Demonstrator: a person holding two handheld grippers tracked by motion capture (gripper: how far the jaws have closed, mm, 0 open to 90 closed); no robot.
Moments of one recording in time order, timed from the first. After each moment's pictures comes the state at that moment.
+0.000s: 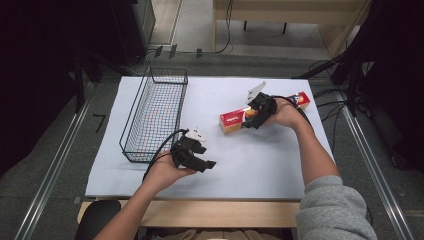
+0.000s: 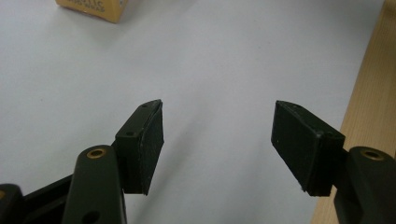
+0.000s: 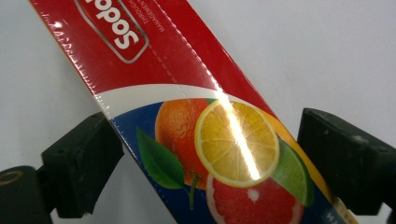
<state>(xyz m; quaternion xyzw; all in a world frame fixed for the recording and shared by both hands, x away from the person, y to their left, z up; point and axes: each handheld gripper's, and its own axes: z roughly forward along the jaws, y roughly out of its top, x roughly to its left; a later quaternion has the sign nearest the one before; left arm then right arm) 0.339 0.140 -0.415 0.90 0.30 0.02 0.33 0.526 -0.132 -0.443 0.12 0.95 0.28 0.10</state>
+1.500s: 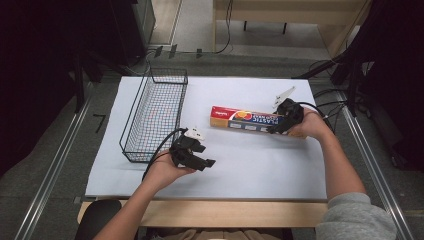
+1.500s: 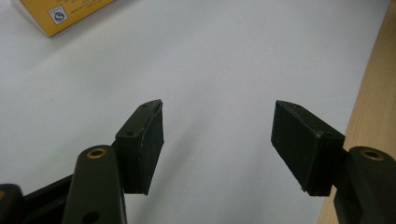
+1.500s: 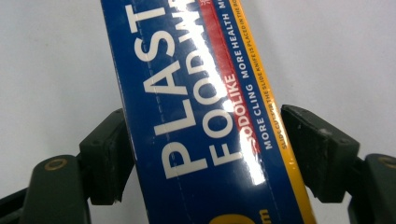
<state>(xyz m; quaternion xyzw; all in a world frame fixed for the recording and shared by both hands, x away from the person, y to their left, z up) 0.341 0.142 -0.414 0.89 0.30 0.03 0.33 0.502 -0.216 -0.449 0.20 0.94 0.26 0.06</state>
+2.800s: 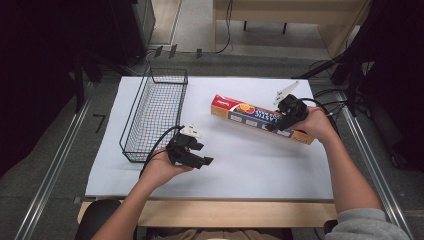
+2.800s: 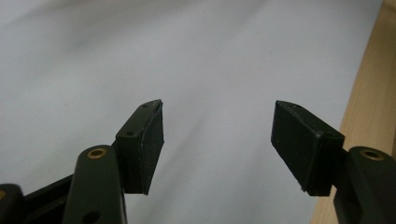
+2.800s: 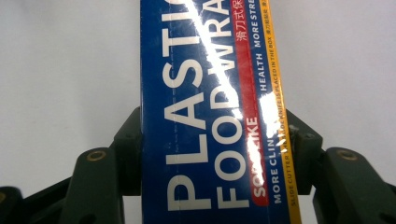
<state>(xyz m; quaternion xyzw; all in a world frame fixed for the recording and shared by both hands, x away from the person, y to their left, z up) 0.341 0.150 -0.403 0.89 0.30 0.03 0.34 0.477 -0.205 -0.403 0.20 0.94 0.28 0.04</state>
